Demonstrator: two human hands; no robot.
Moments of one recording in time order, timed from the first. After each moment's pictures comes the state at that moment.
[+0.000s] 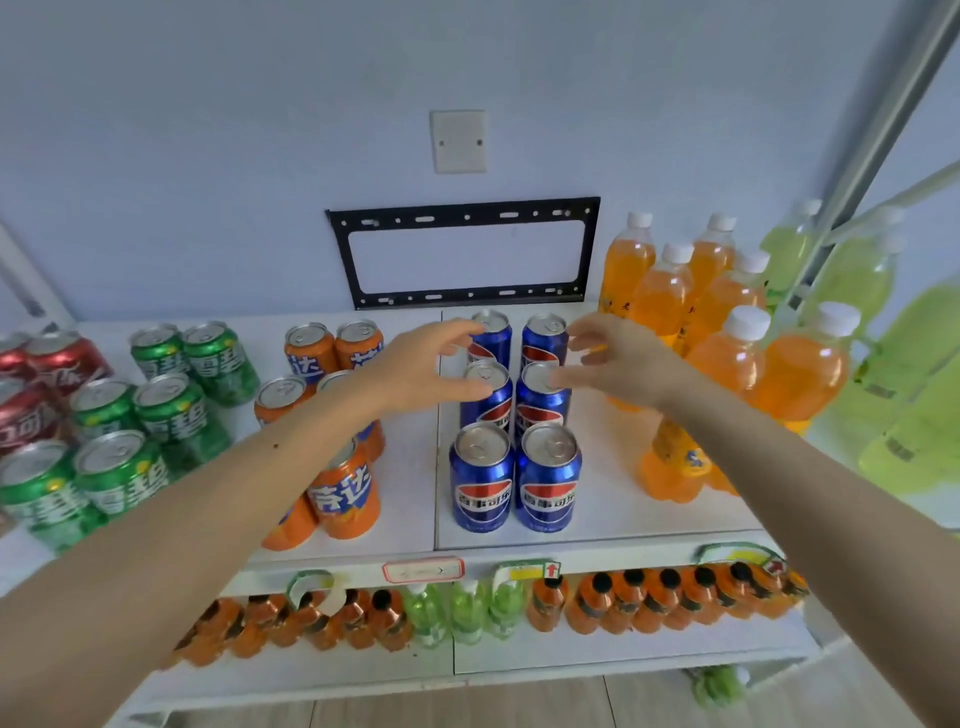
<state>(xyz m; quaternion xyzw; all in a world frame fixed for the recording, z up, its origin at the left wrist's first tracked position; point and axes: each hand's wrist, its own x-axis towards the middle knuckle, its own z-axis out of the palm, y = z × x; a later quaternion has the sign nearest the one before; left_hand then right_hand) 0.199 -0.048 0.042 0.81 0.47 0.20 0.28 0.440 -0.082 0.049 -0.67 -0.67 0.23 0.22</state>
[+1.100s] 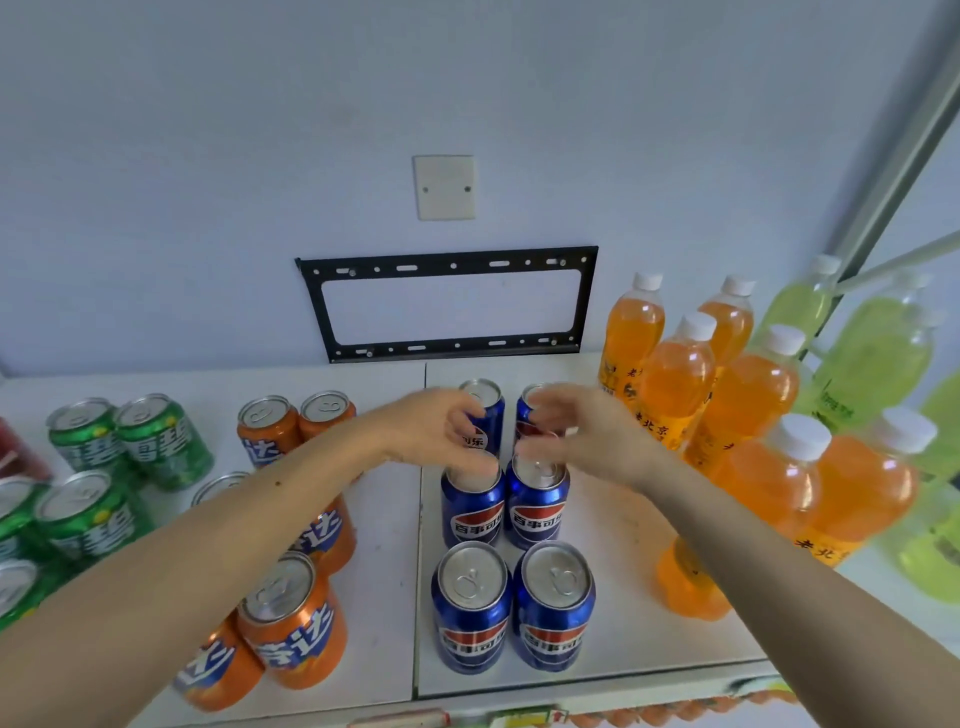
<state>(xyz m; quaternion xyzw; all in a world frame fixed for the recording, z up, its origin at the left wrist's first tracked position) 0.225 0.046 0.029 0.82 0.45 0.04 0.35 0.435 -0.016 0.029 -0.63 -0.69 0.27 0.23</state>
